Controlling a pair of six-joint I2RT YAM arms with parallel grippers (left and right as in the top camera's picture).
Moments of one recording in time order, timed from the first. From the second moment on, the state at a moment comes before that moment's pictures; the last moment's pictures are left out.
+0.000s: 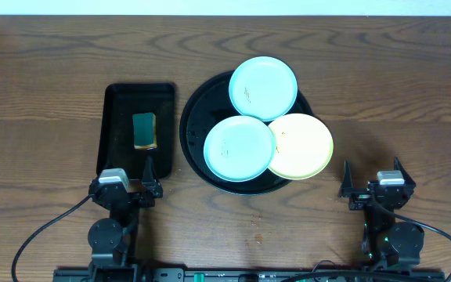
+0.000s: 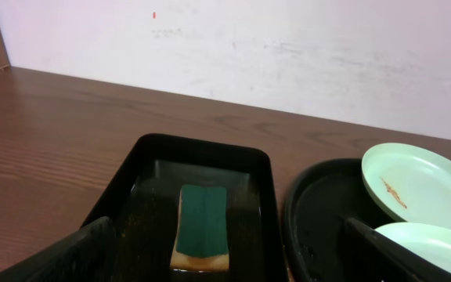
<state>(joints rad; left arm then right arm) -0.01 0.01 0.02 -0.11 -0.03 -0.17 0.00 0.01 0.01 -0.07 -0.01 -0.11</state>
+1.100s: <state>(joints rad) -0.01 0.02 0.02 -0.11 -0.03 -0.17 0.00 0.01 0.01 -0.07 -0.01 -0.11</state>
